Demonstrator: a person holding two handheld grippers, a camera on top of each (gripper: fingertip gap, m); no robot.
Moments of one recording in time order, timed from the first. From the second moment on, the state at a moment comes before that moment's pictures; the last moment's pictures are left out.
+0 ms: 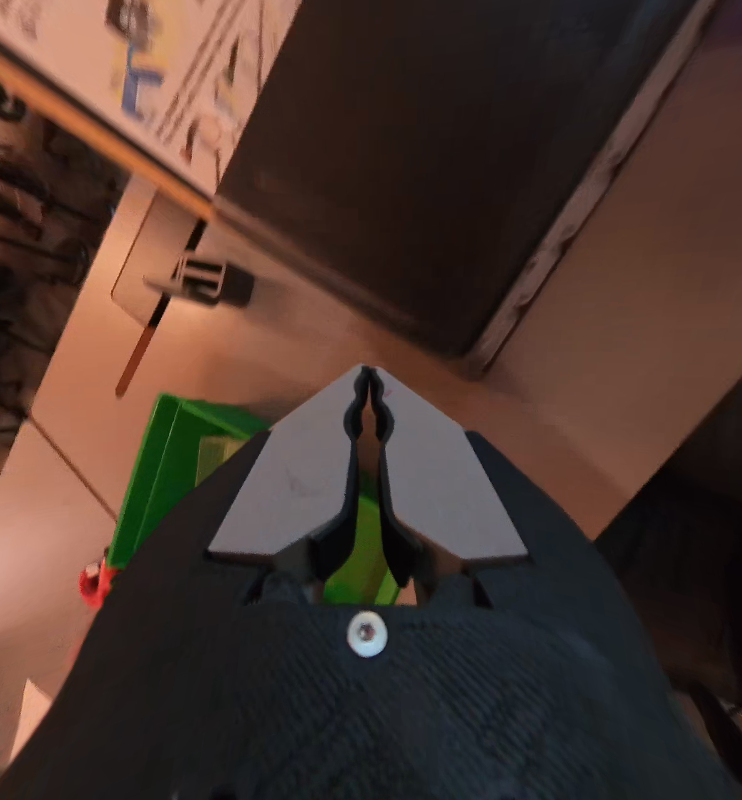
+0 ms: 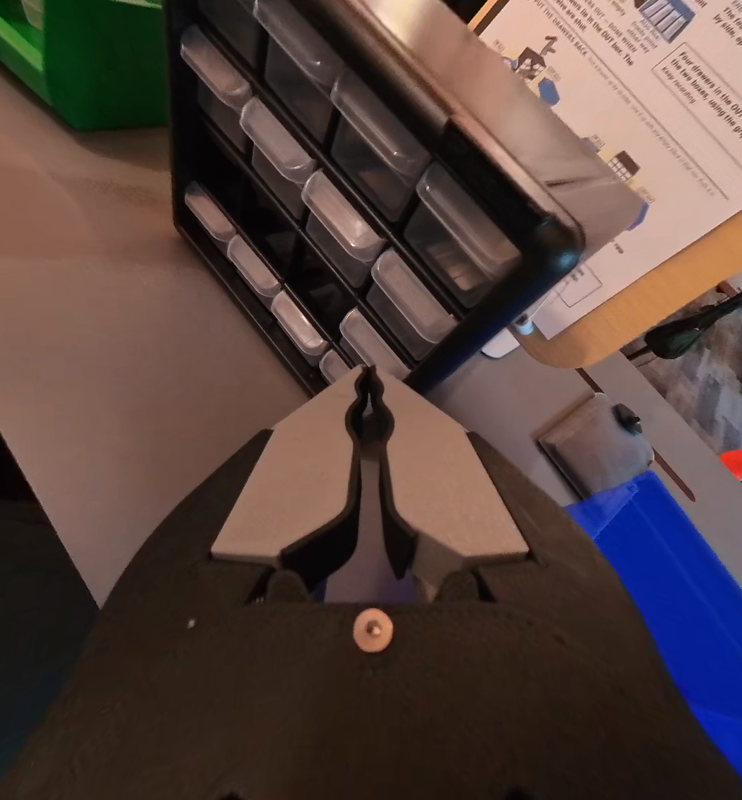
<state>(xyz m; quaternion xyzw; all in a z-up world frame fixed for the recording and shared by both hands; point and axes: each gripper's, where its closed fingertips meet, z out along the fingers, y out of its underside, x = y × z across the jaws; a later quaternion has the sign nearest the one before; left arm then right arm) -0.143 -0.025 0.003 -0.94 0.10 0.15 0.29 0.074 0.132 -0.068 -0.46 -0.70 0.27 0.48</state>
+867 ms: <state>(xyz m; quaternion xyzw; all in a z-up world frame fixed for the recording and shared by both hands) -0.280 -0.197 -0.159 -0.99 -0.05 0.11 0.02 0.085 0.129 -0.073 -0.43 -0.73 0.24 0.48</state>
